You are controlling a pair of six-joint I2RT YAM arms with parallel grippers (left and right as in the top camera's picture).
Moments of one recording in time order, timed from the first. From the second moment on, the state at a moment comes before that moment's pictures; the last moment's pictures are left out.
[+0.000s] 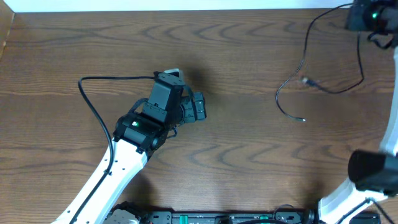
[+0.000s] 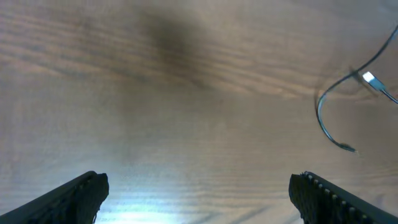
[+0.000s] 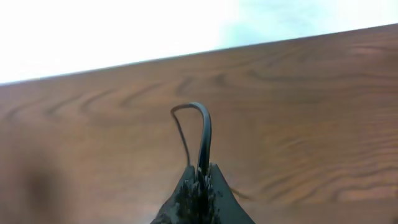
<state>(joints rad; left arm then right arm) -0.48 1.24 1.03 -0.65 0.00 -0.56 -0.19 1.89 2.21 -1.10 -0.14 0.04</state>
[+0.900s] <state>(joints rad) -0.48 1.24 1.03 -0.45 0.18 -0.48 -0.65 2.22 2.59 -1.01 -0.33 0.09</state>
